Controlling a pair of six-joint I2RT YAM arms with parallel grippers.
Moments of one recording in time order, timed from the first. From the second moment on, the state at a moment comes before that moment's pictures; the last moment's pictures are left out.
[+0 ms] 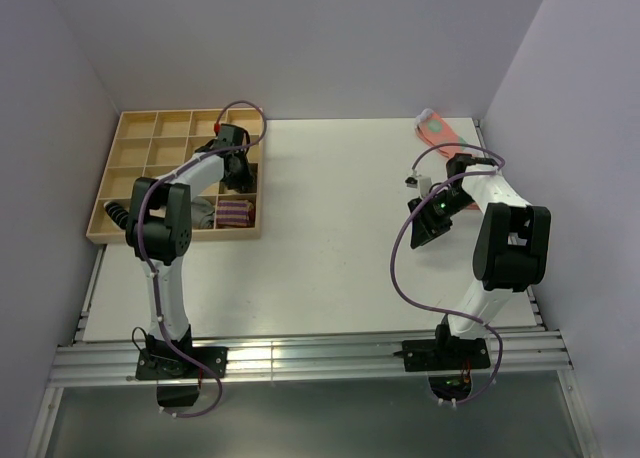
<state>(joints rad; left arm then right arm) -0.24 2.11 1.56 -0.42 -0.12 -0.47 -0.12 1.74 1.23 -1.16 -0.56 -0.64</state>
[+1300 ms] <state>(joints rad) -0.23 2.10 1.54 -0.41 -0.12 -0.49 -0.12 1.74 1.23 -1.16 -0.54 -0.65</state>
